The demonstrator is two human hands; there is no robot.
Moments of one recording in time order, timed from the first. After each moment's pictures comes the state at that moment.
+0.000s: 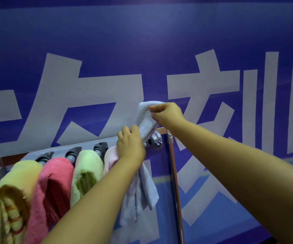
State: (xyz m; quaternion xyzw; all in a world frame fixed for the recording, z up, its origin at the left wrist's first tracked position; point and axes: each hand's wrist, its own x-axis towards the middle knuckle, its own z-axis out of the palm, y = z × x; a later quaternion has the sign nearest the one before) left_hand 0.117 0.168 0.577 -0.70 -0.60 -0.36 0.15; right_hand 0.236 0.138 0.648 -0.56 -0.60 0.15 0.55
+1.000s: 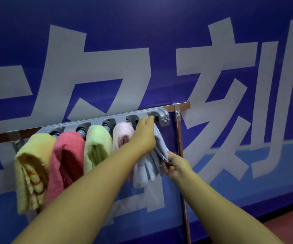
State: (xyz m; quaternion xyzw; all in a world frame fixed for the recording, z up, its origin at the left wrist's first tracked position) left_hand 0.112 0.151 0.551 -0.81 -0.52 -0.27 -0.02; right_hand 0.211 0.137 0.460 -0.39 -0.13 0.62 0.67
